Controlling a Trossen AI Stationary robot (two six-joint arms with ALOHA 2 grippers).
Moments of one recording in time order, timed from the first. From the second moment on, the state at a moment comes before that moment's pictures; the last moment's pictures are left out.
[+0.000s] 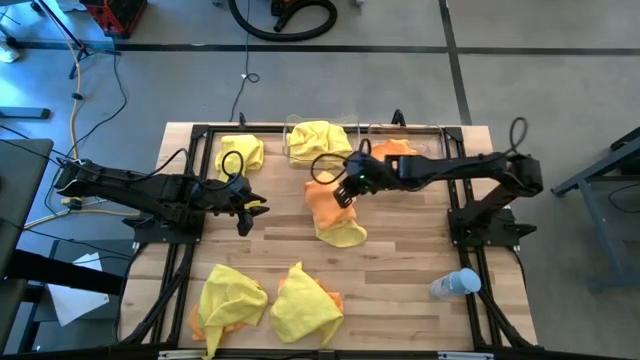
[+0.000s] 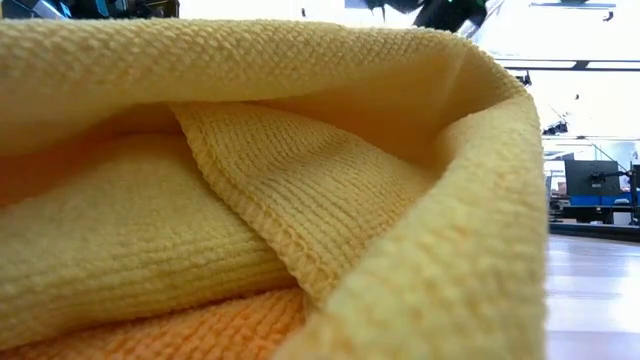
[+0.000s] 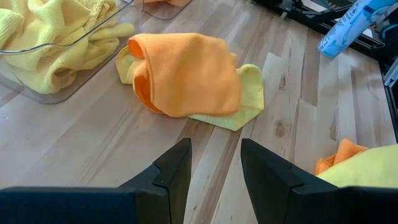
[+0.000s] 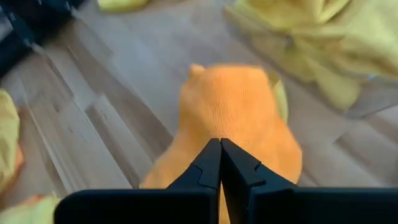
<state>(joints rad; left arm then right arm) -0.13 0.81 0.61 -0.42 -0.29 -0.50 -0.12 1.55 1.17 -0.45 0.17 0.62</state>
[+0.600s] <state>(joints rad) -0.13 0.81 0.61 -0.42 -0.29 -0.50 -0.11 1.54 1.15 -0.48 0.17 0.65</state>
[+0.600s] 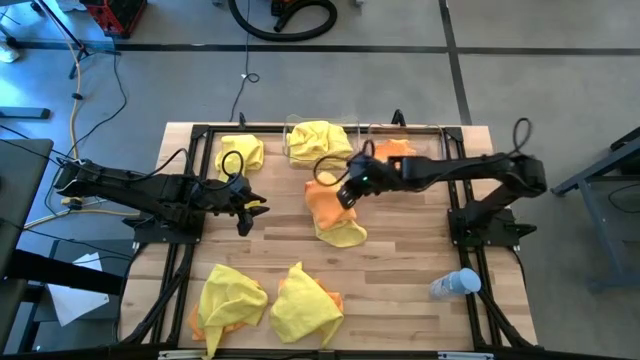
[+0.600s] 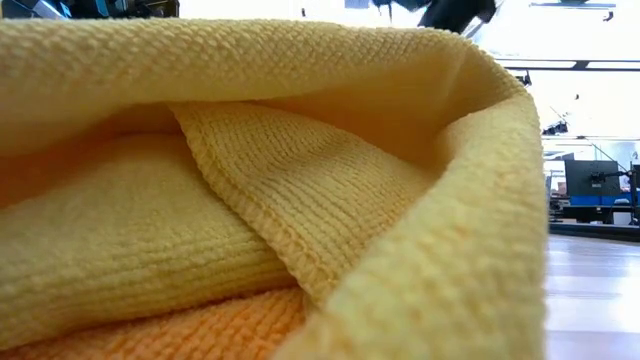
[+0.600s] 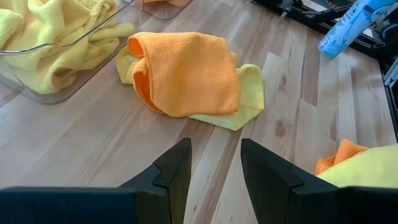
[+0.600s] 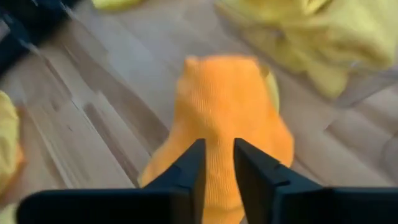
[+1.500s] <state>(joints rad) -0.13 0.81 0.61 -0.42 -0.28 -0.50 -0.11 1.39 1.24 -0.55 0.26 0.57</state>
